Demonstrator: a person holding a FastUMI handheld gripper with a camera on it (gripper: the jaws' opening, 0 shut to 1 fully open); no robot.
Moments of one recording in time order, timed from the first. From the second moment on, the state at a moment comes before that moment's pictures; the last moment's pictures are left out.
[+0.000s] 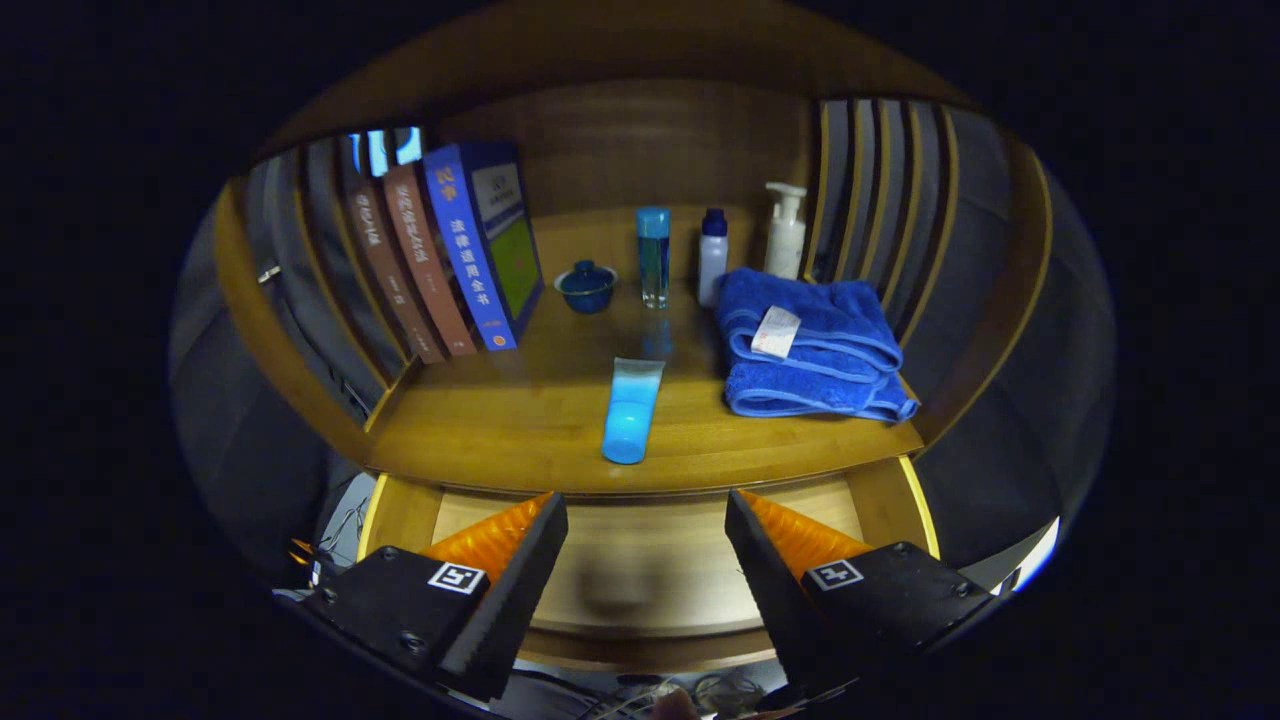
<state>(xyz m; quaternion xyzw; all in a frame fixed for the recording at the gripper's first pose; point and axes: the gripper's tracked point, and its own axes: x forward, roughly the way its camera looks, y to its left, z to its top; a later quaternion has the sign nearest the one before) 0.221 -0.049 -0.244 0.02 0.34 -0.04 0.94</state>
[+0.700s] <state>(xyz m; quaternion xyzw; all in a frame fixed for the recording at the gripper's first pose) 0.078 0.012 -0.238 -0.04 0.10 -0.01 0.99</state>
